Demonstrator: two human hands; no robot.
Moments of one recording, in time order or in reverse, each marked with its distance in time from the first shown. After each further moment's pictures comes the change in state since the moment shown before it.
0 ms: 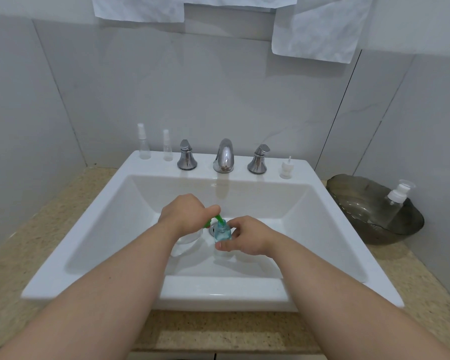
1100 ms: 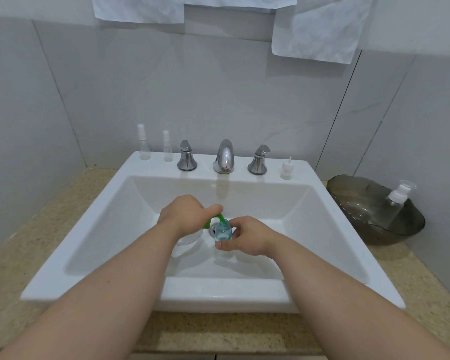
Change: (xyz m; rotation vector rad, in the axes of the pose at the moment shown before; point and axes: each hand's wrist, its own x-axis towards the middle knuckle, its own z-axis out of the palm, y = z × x) left_hand -0.001 -0.001 0.000 -0.013 0.026 -0.007; right_hand 0.003 0.001 0.001 0.022 0.008 -0.008
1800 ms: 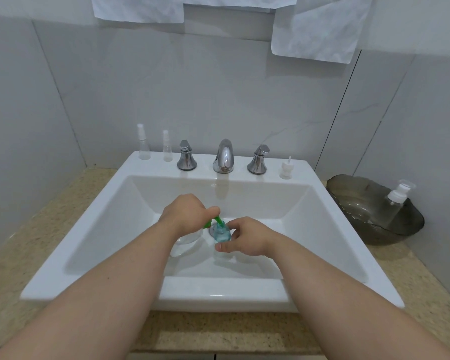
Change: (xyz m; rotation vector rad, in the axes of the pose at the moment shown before) left_hand 0.001 0.004 -0.001 -0.010 -0.037 0.002; right_hand -0.002 -0.001 -0.001 -0.030 -0.020 0.016
